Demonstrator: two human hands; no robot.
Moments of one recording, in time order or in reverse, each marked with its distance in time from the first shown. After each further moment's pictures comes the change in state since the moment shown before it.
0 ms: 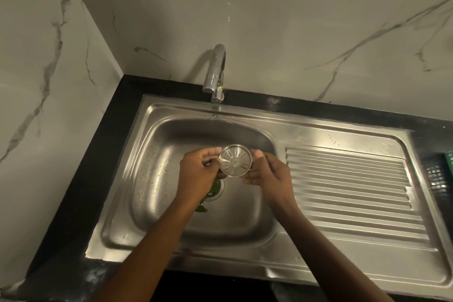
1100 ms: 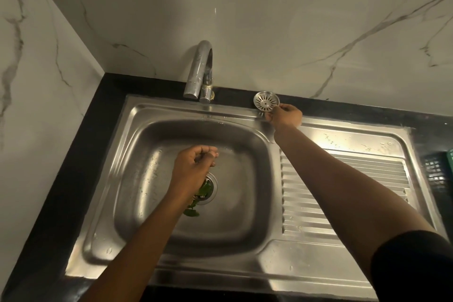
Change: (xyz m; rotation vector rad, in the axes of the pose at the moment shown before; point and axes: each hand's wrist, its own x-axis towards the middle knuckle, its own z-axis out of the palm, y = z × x) left_hand 0.040 -0.010 0.014 0.034 -0.047 -0.011; right_hand 0.215 -0.008 -0.037 0.043 0.537 0.299
